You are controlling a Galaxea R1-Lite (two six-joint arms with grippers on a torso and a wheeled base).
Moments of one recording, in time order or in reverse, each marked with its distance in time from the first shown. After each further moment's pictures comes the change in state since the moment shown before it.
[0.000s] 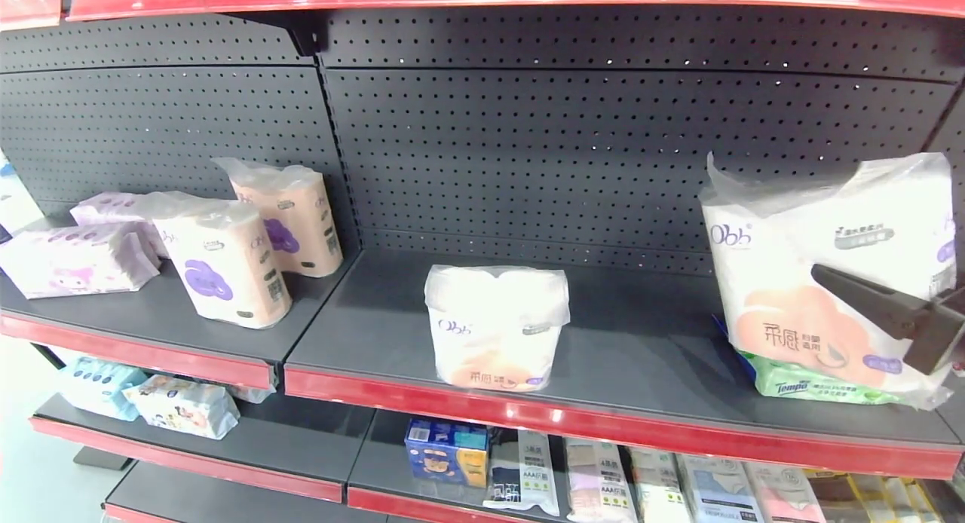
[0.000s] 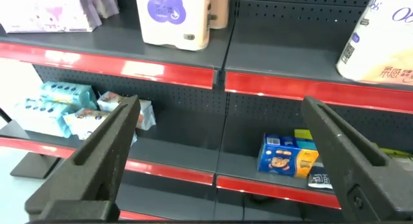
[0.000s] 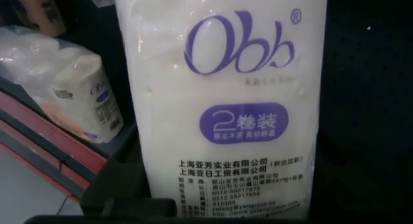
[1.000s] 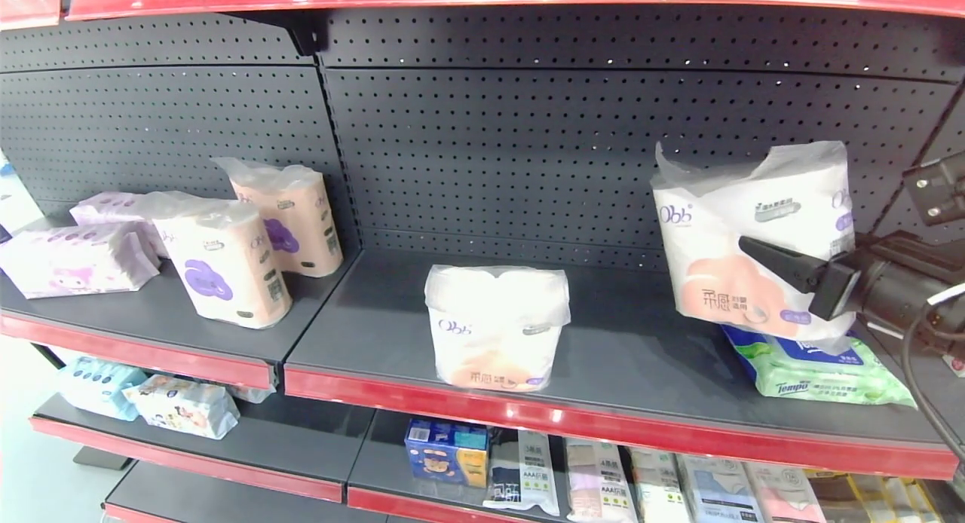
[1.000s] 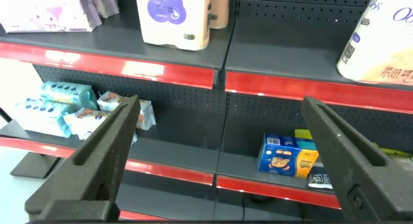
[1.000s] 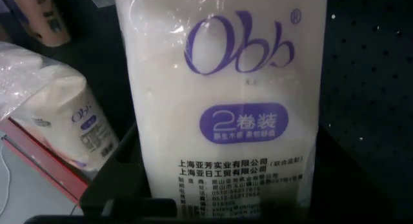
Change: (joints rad) left arm 0.000 0.000 0.000 0.000 0.000 -0.001; right arm 0.014 0.293 -0.061 -0.255 0.043 0.039
